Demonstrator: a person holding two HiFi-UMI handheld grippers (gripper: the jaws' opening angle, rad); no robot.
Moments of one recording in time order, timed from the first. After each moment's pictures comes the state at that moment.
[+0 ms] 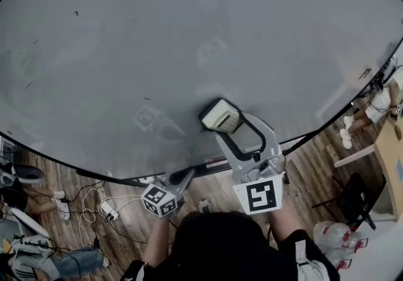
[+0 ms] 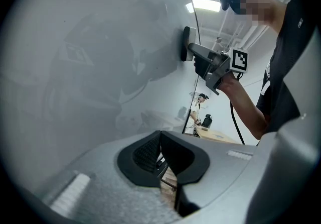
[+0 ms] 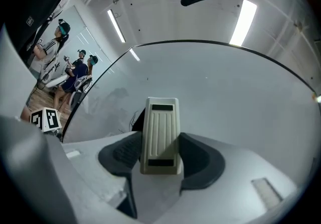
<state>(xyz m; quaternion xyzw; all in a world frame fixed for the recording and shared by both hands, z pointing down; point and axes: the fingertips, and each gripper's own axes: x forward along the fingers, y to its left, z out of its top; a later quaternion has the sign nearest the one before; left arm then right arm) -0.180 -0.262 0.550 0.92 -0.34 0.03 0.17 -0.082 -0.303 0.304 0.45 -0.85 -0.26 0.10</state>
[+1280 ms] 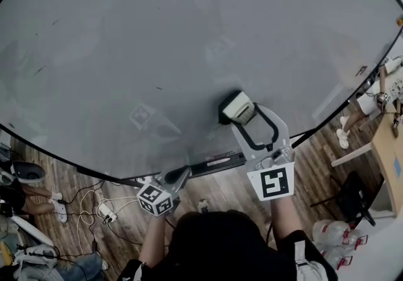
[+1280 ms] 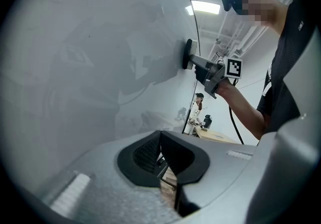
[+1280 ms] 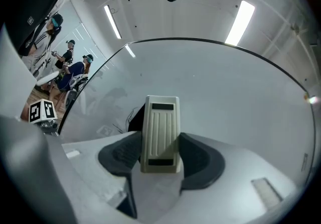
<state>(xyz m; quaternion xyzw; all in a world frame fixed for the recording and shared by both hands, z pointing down) -0.213 -0.247 0.546 0.92 -0.34 0.02 0.17 -0.069 -0.300 0.297 0.48 -0.83 -0.27 0.08</state>
